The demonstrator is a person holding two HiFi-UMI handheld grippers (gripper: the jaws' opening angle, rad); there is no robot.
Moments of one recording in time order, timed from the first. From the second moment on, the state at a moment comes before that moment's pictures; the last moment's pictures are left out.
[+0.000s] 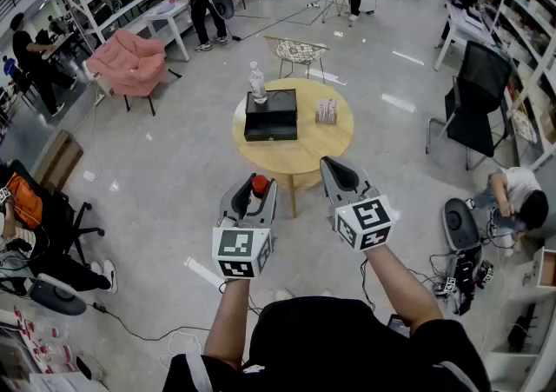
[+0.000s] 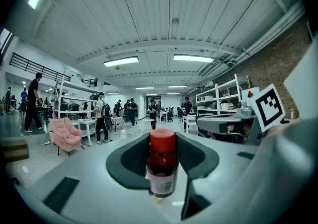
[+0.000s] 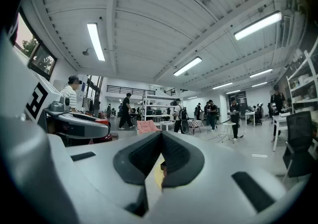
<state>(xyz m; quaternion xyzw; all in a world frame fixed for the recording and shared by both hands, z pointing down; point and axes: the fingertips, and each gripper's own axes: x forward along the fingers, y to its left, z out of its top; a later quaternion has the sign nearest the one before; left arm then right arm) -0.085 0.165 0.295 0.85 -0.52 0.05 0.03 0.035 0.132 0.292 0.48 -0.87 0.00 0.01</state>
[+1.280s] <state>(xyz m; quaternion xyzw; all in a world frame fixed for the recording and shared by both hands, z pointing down) -0.007 0.184 0.310 0.84 -0.54 0.05 0.03 0.091 0.148 0.320 0.43 -0.90 0.02 0.02</state>
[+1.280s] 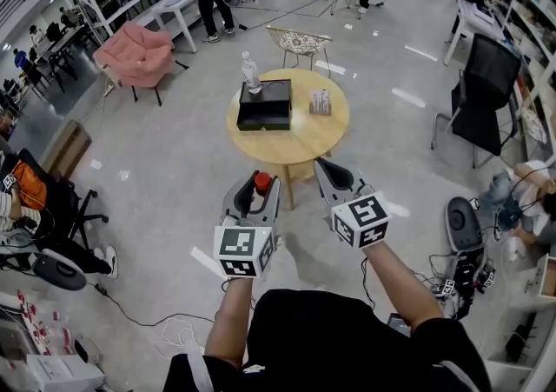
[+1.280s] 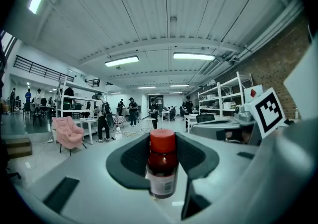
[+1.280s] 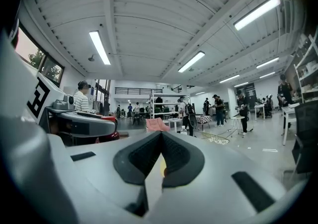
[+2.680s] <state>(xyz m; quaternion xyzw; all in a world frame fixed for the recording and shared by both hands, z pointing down) -0.090 -0.066 0.333 0.86 -0.50 0.06 0.07 0.005 -0.090 0.345 0.46 -0.88 0.05 0.06</state>
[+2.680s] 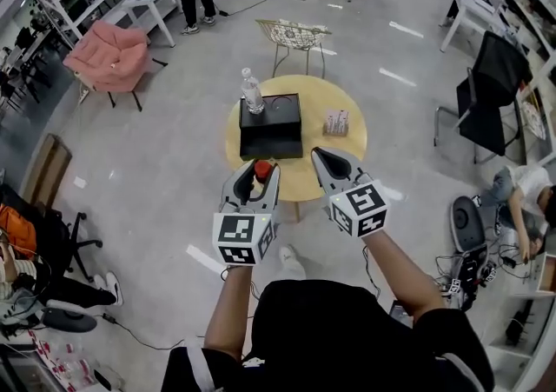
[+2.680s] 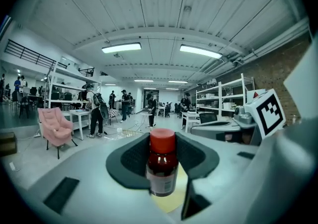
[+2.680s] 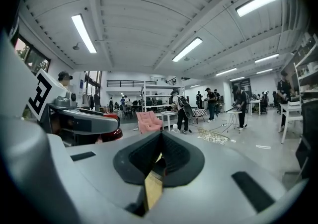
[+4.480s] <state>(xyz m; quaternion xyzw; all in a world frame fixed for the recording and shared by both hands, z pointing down) -0.073 -0.270 0.500 0.88 -0.42 0.19 0.15 0.012 -0.291 0.485 0.48 -0.85 0.16 0.15</state>
